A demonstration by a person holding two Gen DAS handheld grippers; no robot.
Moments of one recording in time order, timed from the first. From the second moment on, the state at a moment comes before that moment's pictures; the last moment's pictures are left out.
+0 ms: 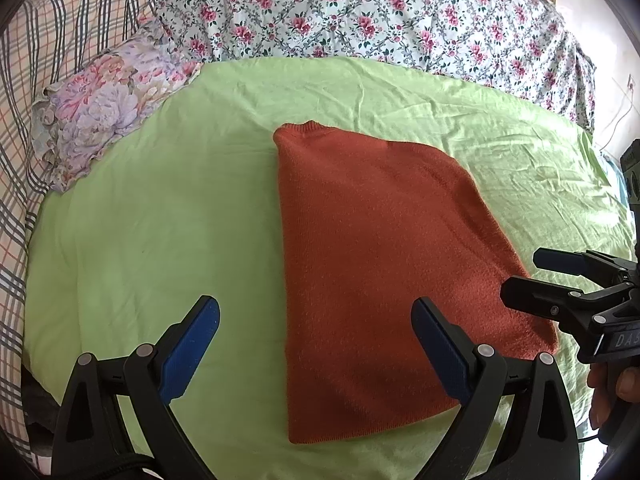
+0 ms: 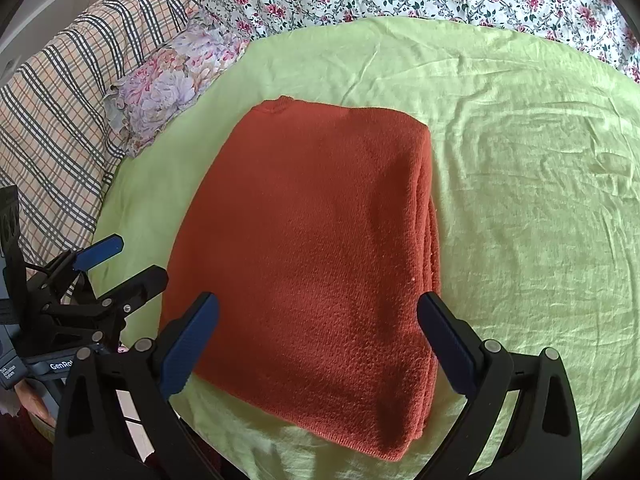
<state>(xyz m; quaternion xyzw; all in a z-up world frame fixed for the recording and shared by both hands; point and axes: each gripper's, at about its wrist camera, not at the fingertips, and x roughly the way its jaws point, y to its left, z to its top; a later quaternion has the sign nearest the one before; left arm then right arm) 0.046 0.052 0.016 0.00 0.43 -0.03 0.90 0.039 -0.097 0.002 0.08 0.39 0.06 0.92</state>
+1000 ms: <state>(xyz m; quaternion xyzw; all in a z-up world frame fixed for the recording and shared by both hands) 0.057 0.049 0.010 0.01 0.44 -0.03 0.90 0.049 -0.106 -0.003 0.09 0.39 0.06 0.91</state>
